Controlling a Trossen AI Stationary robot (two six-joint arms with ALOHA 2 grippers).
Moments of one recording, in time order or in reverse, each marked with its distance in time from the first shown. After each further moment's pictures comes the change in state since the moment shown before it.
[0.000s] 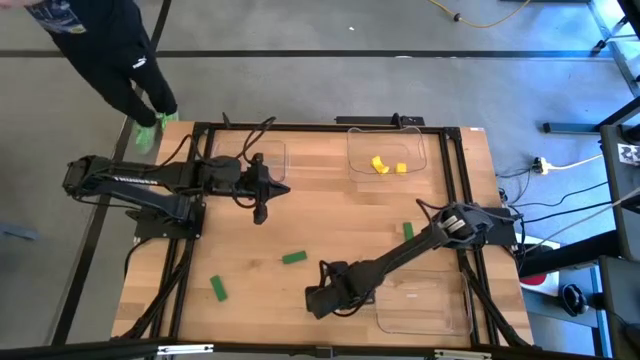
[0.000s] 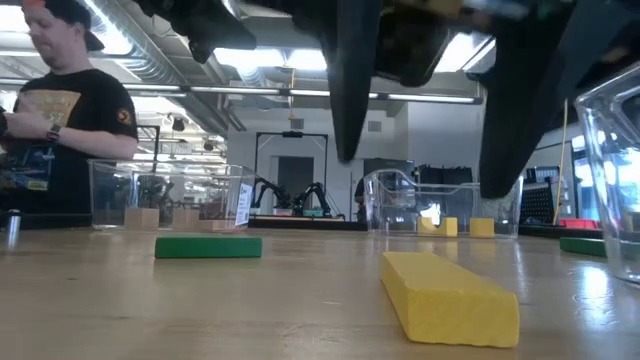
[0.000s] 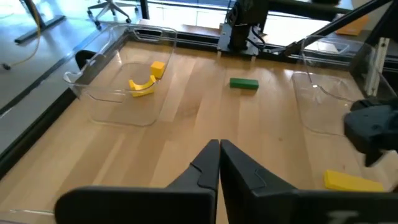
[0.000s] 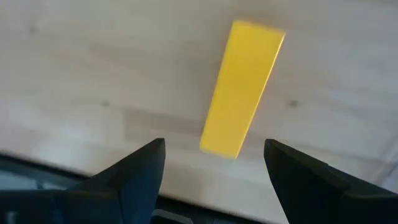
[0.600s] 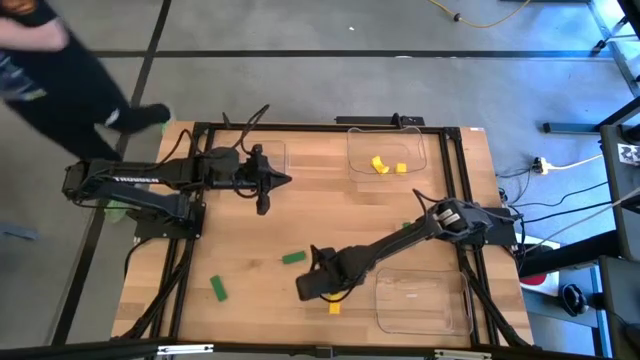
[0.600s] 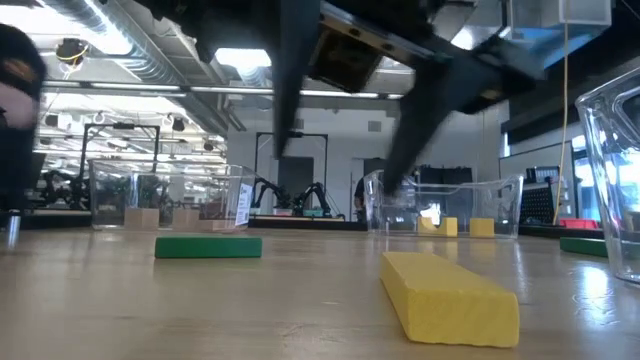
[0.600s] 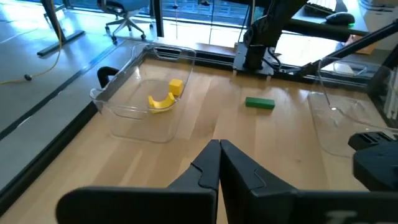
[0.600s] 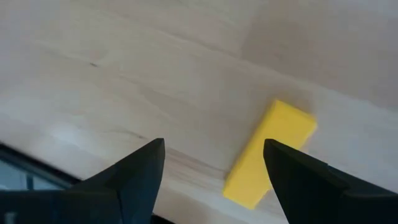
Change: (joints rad) left arm 0.084 0.000 0.000 0.064 0.017 0.024; right arm -0.085 0.001 0.026 0.028 0.024 -0.259
